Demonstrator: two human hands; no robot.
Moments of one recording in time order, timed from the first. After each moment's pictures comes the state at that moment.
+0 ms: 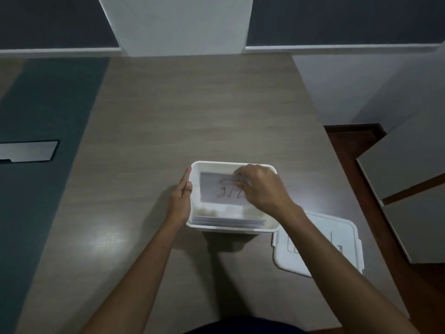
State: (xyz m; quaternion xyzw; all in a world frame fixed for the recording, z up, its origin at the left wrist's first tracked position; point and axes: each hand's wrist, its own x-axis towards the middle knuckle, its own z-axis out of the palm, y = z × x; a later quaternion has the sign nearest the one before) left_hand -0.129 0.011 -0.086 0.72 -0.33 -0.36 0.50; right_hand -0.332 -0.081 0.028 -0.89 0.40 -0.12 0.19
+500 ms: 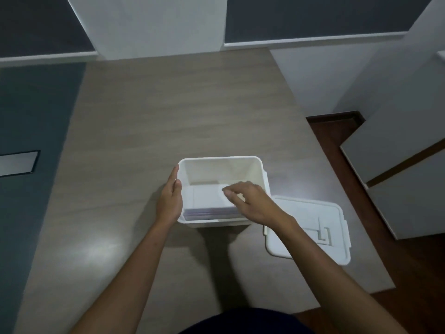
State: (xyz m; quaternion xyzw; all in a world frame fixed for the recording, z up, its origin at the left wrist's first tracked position) left_hand -0.129 0.013 -0.080 0.78 -0.36 -0.30 0.42; right_hand -0.361 -0.049 -0.015 -0.83 0.41 -0.10 0.37
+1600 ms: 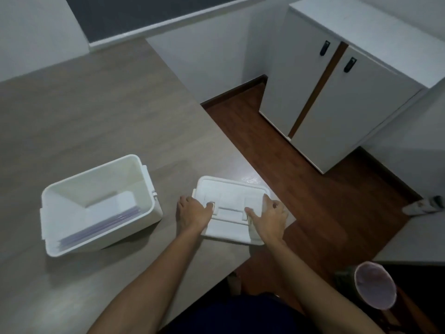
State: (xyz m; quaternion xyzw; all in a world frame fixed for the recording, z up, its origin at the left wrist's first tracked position) left_hand -0.458 -0.020 -0.109 0.80 -0.51 -0.32 0.08; right_hand -0.655 0.029 -0.145 -0.47 0.85 -0.10 0.21
